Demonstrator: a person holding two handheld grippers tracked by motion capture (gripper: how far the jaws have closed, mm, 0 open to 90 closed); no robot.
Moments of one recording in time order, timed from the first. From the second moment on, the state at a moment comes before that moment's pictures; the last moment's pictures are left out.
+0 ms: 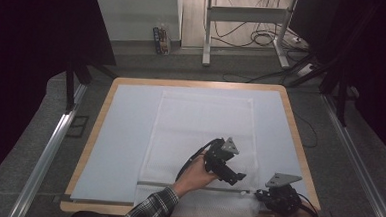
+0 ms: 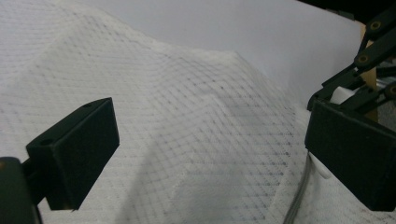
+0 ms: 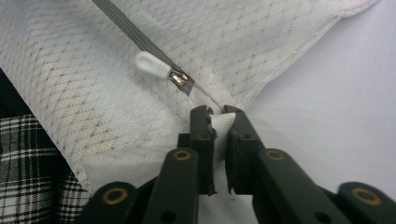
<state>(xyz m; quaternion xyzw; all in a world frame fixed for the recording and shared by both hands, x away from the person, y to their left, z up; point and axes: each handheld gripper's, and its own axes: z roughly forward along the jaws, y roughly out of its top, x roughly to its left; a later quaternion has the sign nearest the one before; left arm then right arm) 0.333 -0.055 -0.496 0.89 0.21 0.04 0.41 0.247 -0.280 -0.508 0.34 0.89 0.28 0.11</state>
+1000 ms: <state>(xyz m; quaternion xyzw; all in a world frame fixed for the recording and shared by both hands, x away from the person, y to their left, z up) 0.294 -0.055 -0.497 0.91 0.11 -0.06 0.38 0.238 -0.283 -0.483 0.31 0.87 0.35 0.17</state>
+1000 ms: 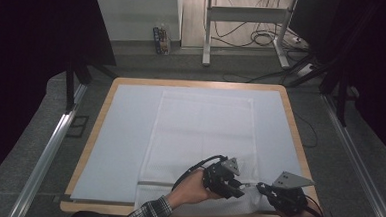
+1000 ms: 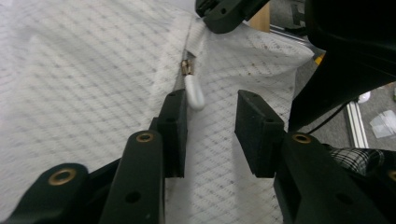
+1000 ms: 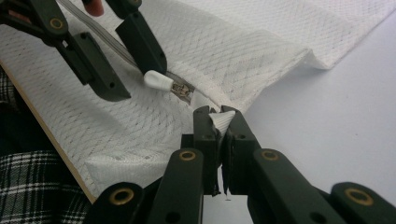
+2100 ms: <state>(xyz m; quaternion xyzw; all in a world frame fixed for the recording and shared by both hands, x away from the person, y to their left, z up) 0.300 -0.055 -0.496 0.91 0.13 -0.07 0.39 0.249 -0.283 -0.489 0.34 0.86 0.37 0.11</state>
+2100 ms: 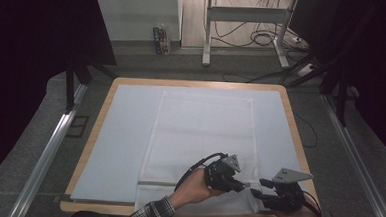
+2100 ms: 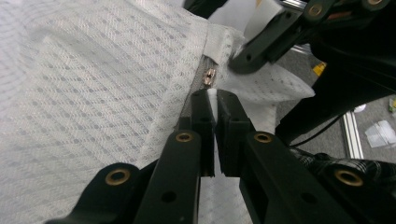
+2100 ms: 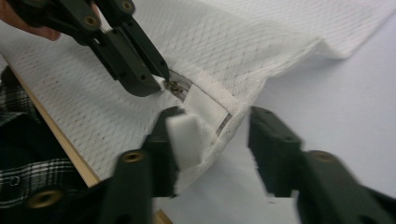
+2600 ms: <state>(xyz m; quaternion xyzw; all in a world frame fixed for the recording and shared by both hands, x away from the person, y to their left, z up) 0.302 -0.054 -0.504 0.91 0.13 -0.09 0.38 0.260 -0.282 -0.486 0.32 0.86 0.40 0.05</state>
